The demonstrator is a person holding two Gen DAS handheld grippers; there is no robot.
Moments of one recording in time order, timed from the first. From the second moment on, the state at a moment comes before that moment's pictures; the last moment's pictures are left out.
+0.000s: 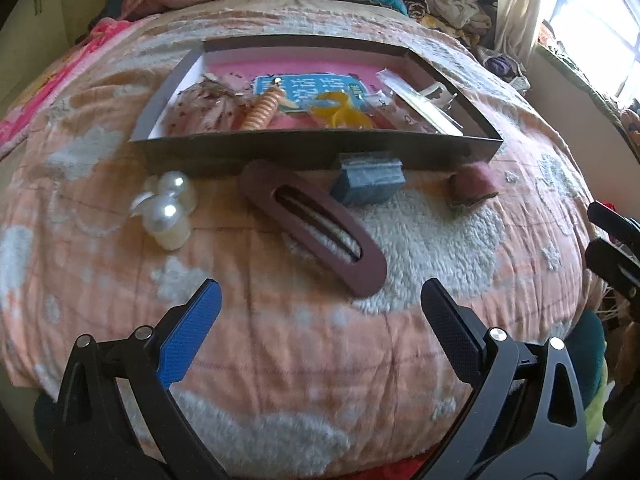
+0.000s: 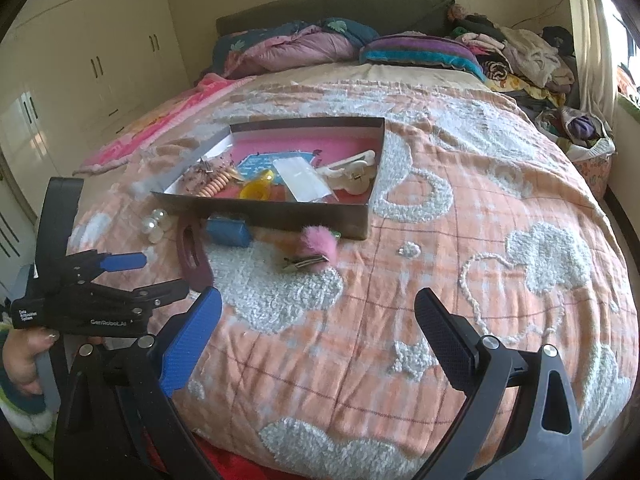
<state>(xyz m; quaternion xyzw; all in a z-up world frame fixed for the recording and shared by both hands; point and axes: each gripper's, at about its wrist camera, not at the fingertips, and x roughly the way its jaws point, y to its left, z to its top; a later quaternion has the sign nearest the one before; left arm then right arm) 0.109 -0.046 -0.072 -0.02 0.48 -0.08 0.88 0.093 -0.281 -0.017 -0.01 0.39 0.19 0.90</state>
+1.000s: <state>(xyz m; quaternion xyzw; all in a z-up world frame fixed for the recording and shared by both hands) 0.121 -0.027 -0.083 -0.03 0.48 -0.09 0.87 0.178 -0.250 -0.071 0.11 0.47 0.22 0.85</state>
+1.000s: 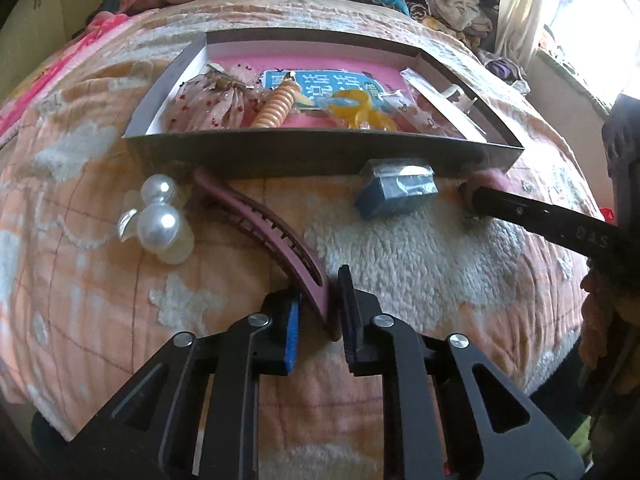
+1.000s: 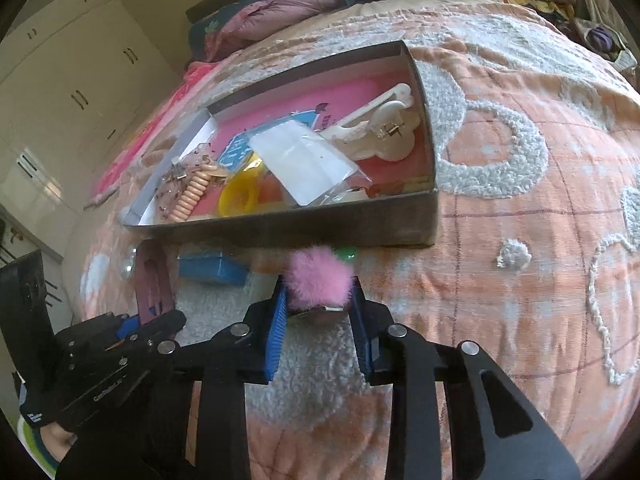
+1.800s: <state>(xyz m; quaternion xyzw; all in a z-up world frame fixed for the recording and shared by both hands) 0.090 -0.038 -0.035 -0.04 0.45 -0.14 0.88 0.106 -0.290 -0.007 0.09 0.39 0.23 0.89</state>
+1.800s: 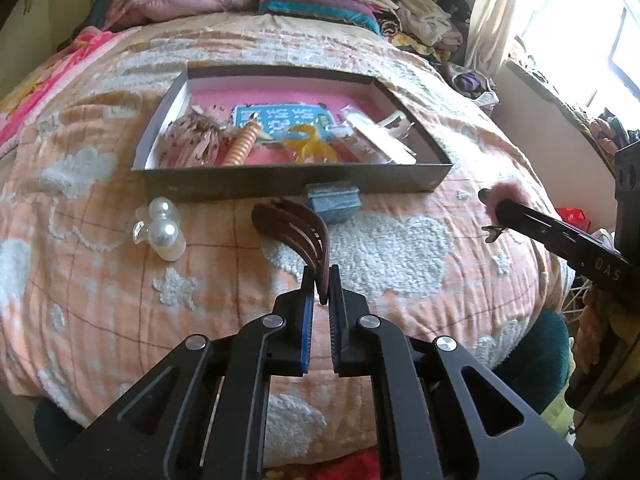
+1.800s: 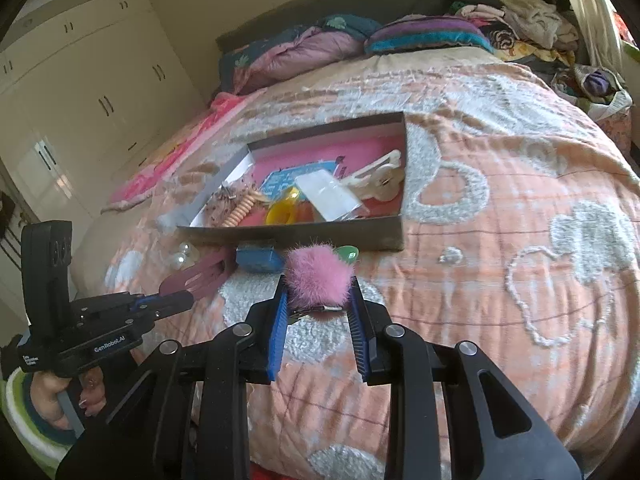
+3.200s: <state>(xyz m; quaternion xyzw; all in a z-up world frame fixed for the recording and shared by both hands) 0.143 -0.066 0.025 -0.01 0.40 -0.17 0.90 0.113 -0.310 0.014 0.10 0.36 0.22 0.90</state>
